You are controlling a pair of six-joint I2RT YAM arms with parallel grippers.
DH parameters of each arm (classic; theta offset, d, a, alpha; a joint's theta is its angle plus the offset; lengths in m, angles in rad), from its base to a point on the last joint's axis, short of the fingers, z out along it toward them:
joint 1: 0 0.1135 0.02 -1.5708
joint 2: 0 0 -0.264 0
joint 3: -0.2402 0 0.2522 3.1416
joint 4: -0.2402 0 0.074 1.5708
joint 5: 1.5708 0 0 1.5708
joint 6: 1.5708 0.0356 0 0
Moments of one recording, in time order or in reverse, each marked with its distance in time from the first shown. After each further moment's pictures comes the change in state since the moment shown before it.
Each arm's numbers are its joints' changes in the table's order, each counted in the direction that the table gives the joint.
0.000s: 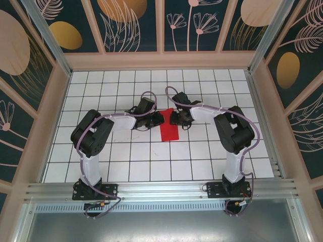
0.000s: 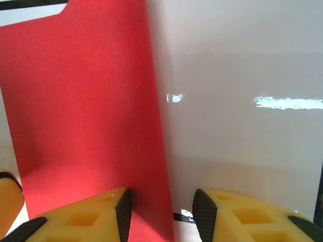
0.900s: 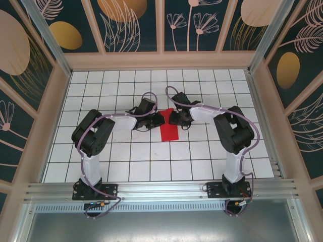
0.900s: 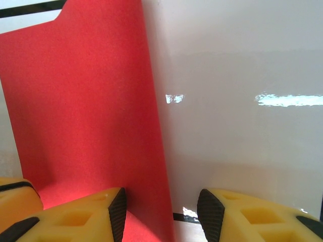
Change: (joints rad) left arm -0.006 0.011 0.000 0.002 0.006 0.000; right arm 0.004 0.003 -0.002 0.003 0.003 0.041
